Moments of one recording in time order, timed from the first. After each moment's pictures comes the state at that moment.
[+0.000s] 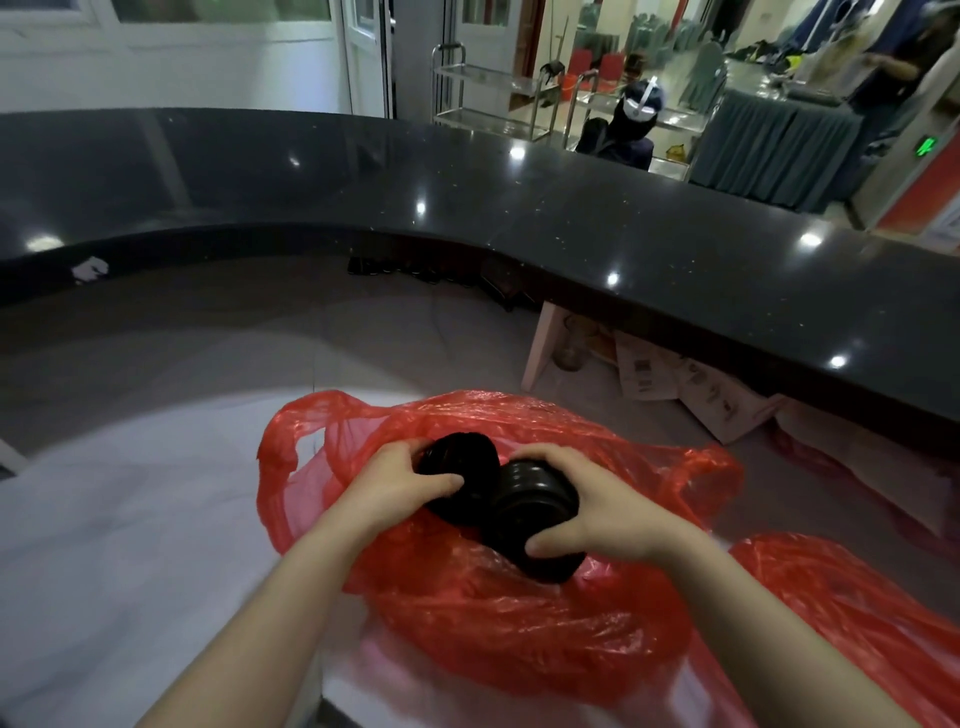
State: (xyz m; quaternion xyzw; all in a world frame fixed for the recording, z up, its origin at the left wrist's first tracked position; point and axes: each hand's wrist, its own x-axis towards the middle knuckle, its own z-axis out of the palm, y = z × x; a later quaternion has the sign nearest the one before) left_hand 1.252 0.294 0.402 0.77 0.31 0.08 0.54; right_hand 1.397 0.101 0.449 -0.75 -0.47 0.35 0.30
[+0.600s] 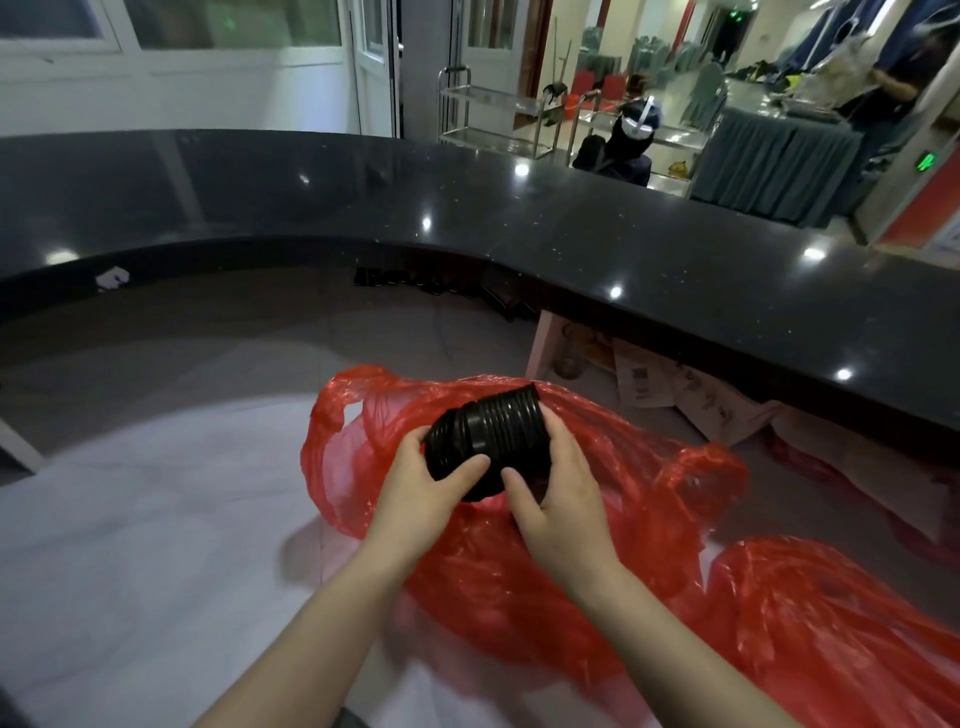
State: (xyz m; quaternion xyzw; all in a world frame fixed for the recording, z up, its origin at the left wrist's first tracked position) left_hand 1.250 0.242 0.415 0.66 0.33 0.27 0.62; right_hand 1.338 0.119 0.434 -0.79 -0.40 0.03 0.46
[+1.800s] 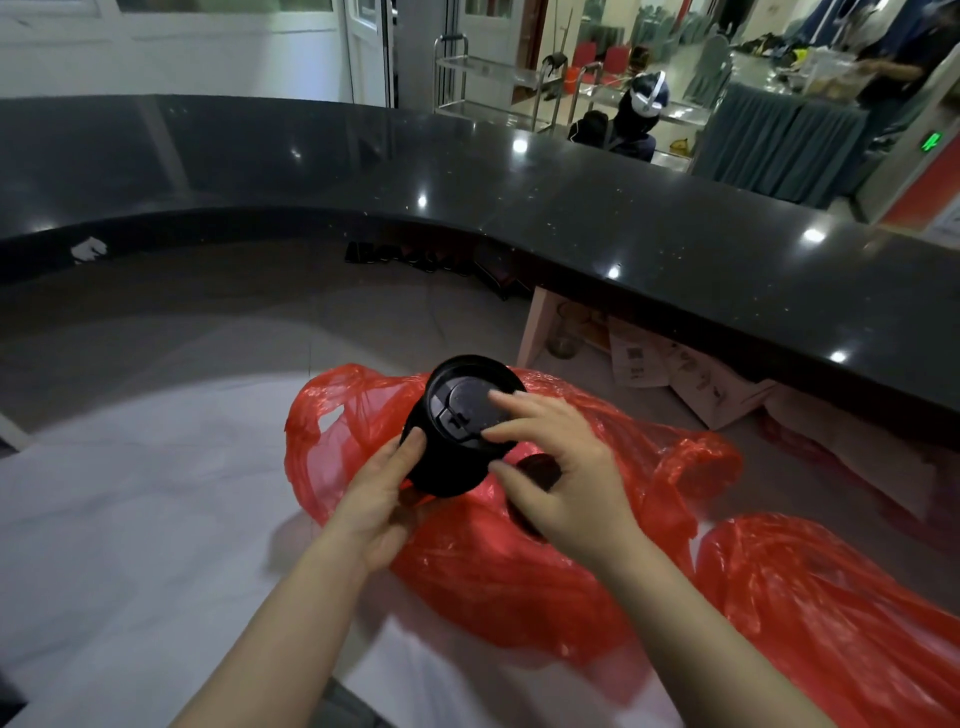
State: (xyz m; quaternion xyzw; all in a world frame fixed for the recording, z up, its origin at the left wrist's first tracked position) left_hand 1.235 0.246 0.403 0.39 0.29 0.20 0.85; right_hand 1.347 0.104 0.461 -0.71 -0.53 -0.02 0.47
